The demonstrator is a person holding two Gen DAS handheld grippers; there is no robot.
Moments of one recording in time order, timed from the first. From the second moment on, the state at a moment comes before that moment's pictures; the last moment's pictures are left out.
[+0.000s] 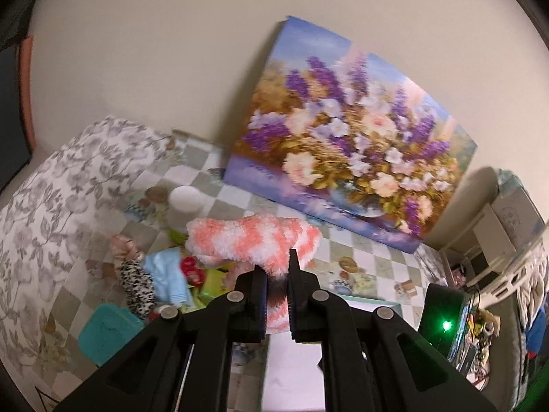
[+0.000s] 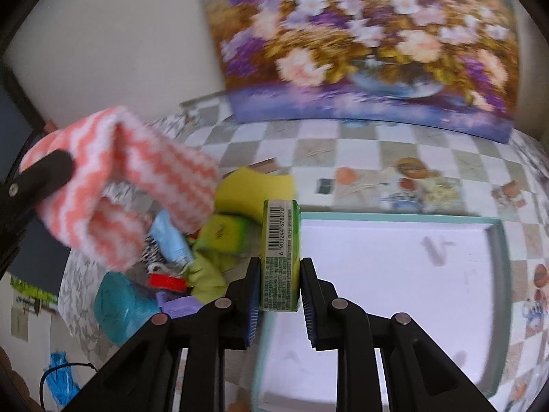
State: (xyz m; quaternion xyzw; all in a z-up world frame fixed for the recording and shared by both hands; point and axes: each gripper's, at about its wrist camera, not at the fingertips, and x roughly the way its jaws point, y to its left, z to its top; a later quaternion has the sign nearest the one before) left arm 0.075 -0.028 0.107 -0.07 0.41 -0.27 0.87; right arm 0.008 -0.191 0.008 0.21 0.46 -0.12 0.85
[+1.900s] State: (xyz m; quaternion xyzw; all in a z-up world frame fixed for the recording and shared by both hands) left arm 0.055 -0.146 -0.018 0.07 0.53 -0.29 0.79; right arm -0.090 -0.336 -0.019 0.24 0.47 -0.33 0.78
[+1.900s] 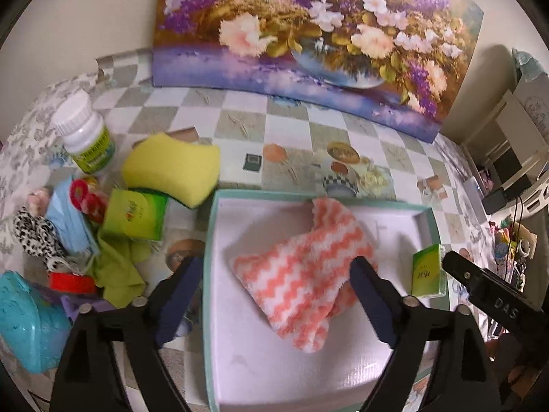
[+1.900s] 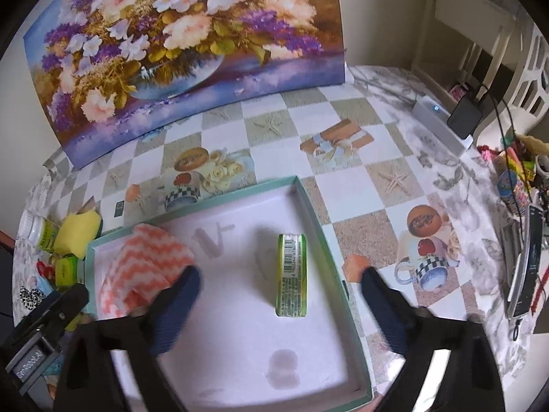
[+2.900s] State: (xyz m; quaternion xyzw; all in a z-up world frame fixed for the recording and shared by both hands) left arm 0.074 -0.099 0.036 0.06 0.44 -0.23 0.87; right arm -0.082 -0.301 0.044 0.23 0.36 -0.28 0.86
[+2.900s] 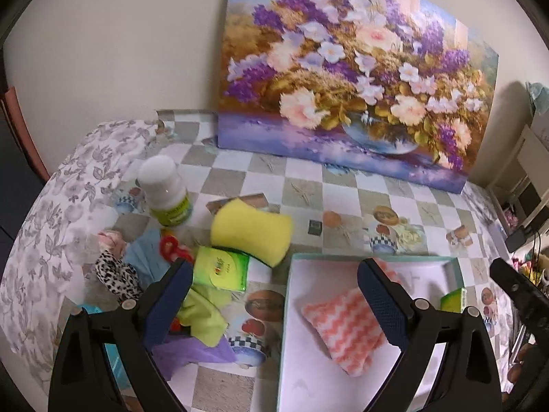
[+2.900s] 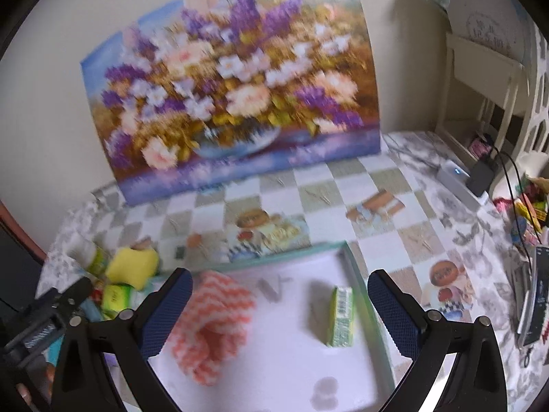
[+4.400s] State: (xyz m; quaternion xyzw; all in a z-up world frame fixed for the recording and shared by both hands) left arm 0.176 0.067 -0.019 -0.01 0.57 -0.08 0.82; right arm 0.081 -0.100 -0.039 0.22 0.53 -0.06 0.81
